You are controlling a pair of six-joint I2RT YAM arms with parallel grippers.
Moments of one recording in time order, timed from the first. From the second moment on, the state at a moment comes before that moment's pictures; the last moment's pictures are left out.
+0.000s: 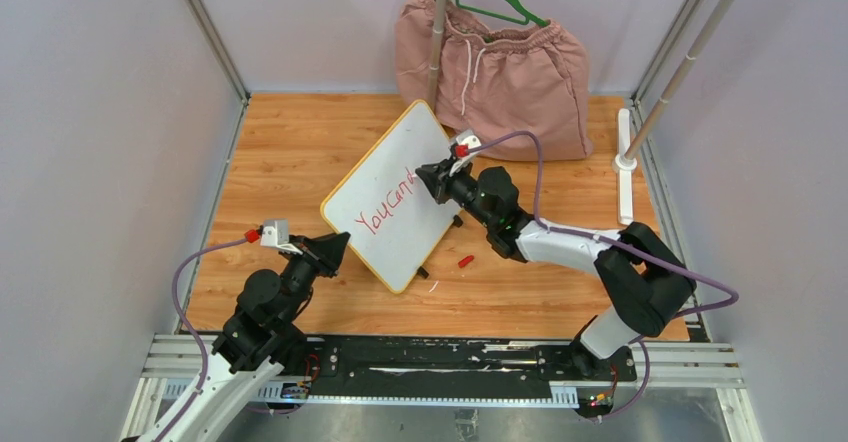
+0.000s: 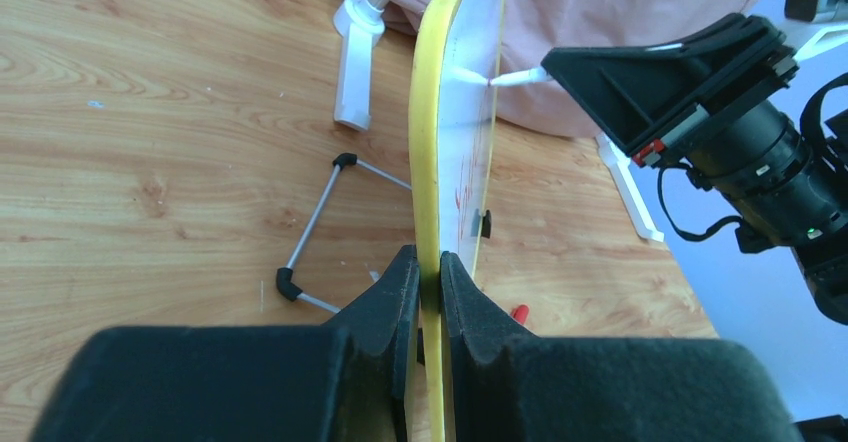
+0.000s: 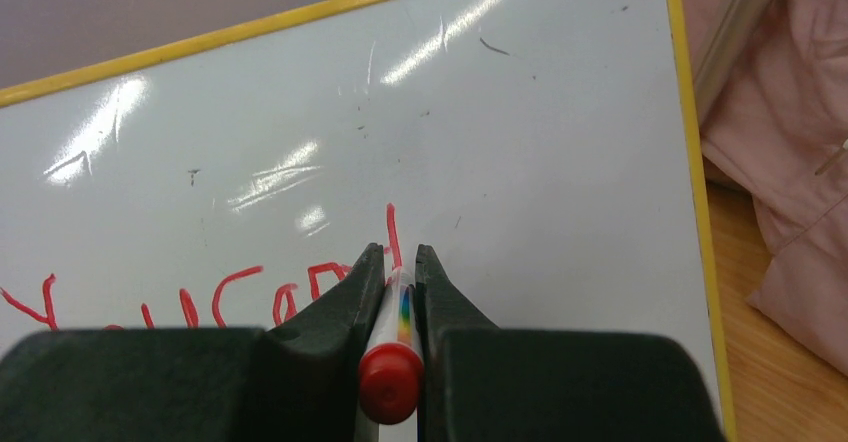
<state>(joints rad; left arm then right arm) -0.64 0.01 0.21 -0.20 -0.28 -0.61 0.76 1.55 0.80 0.80 -0.03 0.14</state>
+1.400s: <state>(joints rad) -0.64 0.01 0.21 -0.20 -0.29 -0.61 0.75 1.56 0.82 0.81 -0.01 0.17</state>
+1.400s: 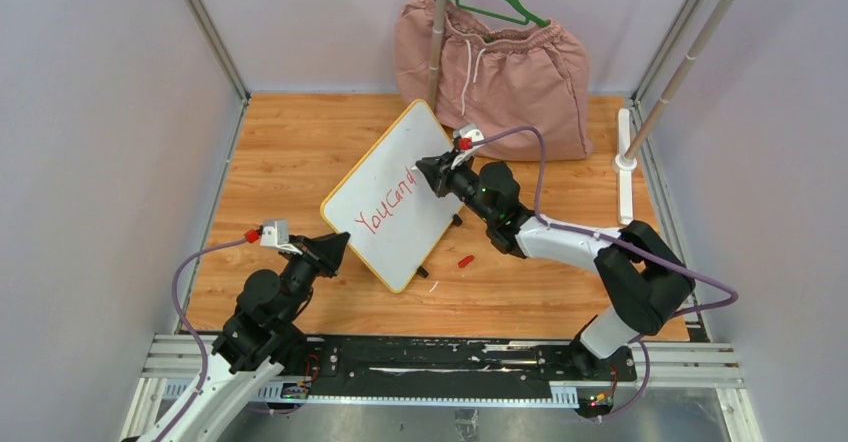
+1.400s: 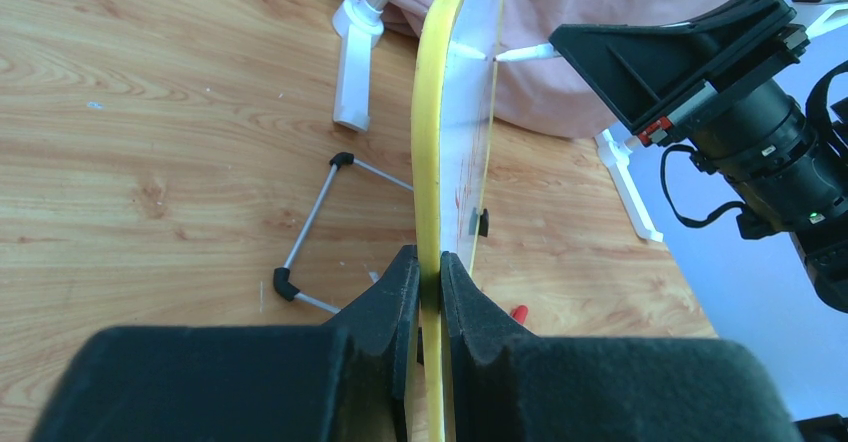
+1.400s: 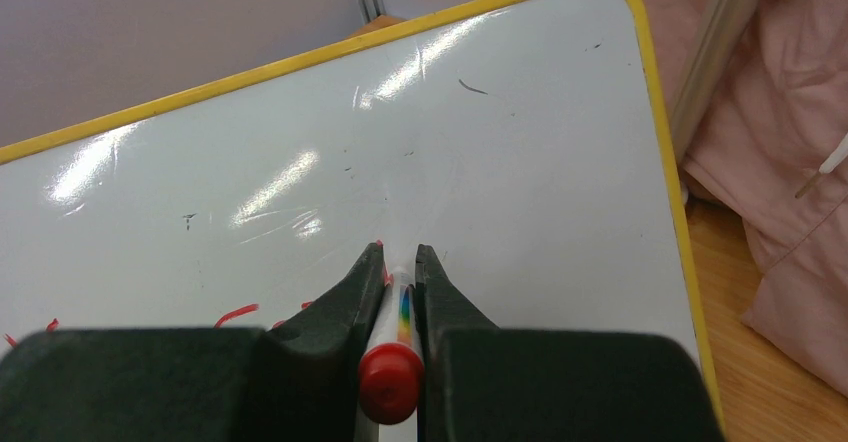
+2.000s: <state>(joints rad) -0.64 0.01 0.21 -0.20 -0.29 -0.60 0.74 1.56 0.77 0.83 -0.01 0.17</state>
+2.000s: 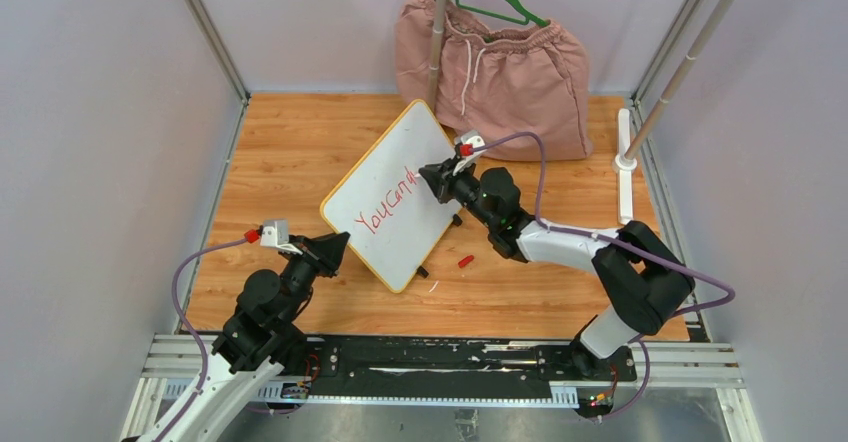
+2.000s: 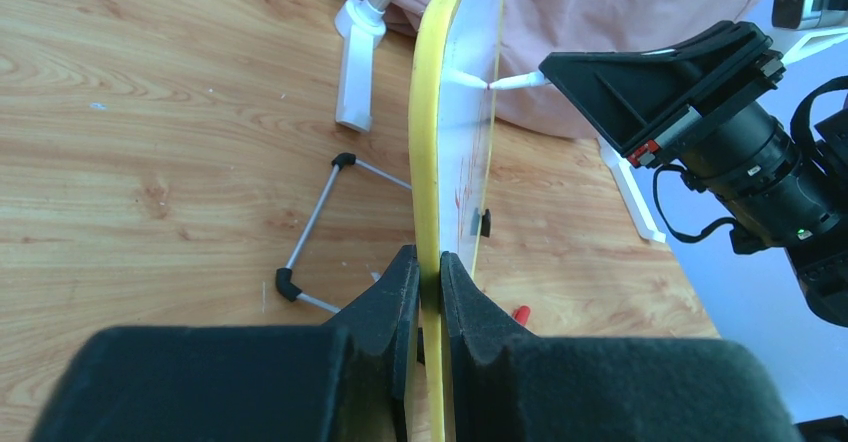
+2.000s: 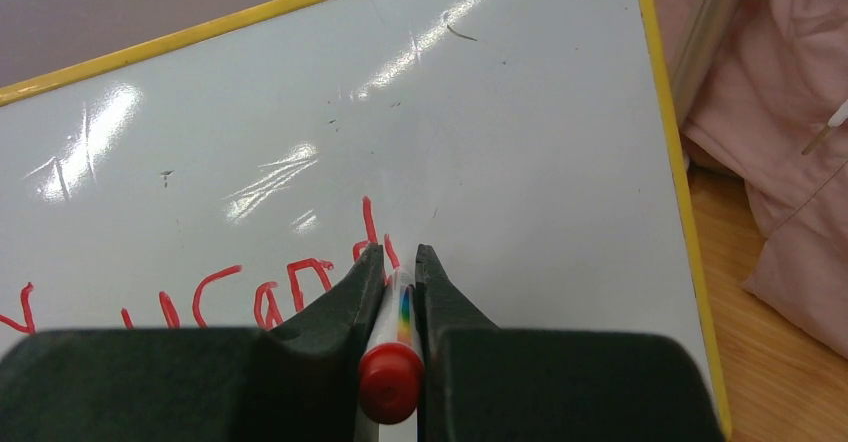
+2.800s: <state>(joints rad) -0.64 0.01 0.21 -0.20 -0.28 -0.60 0.73 1.52 0.77 0.82 -0.03 0.18</state>
